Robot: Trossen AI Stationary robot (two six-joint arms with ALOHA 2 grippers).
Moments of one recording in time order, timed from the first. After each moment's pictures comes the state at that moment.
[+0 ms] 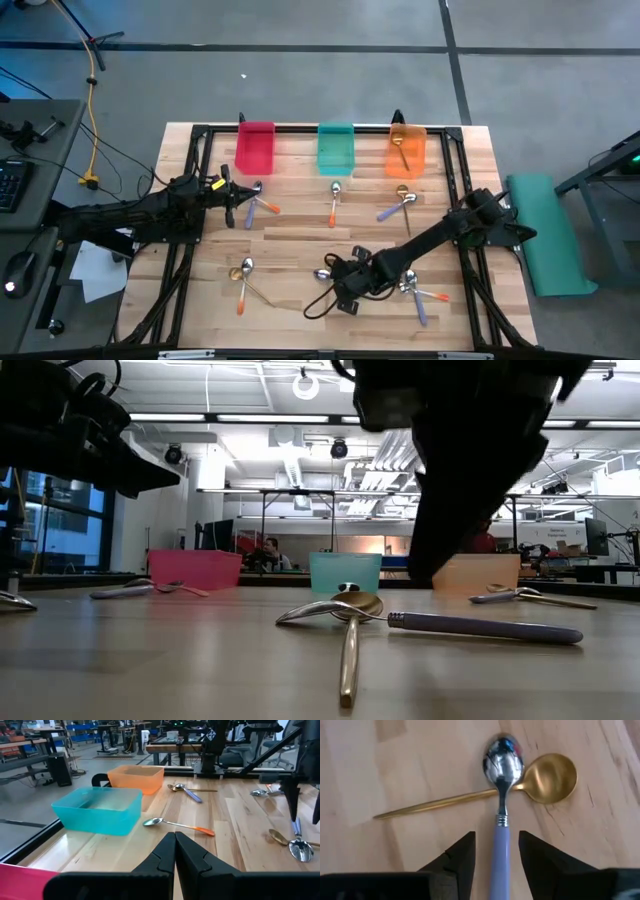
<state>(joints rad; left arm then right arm) 0.26 0.22 0.01 0.07 0.03 0.05 0.49 1.98 1.35 -0.54 0.20 0.77</state>
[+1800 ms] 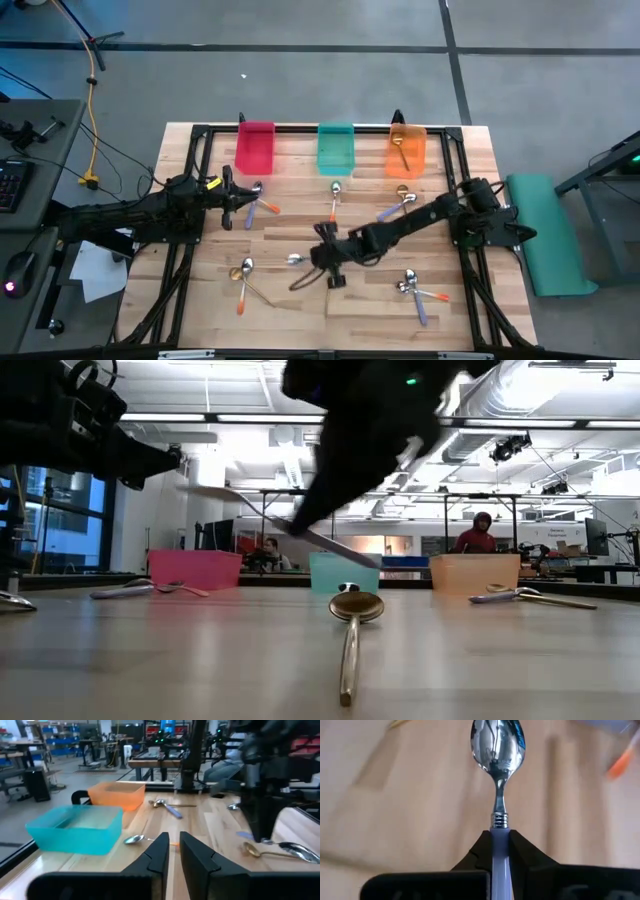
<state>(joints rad) 0.25 0.22 0.01 0.15 0.14 0.03 0.29 1.96 1.34 -0.25 0.20 -0.02</state>
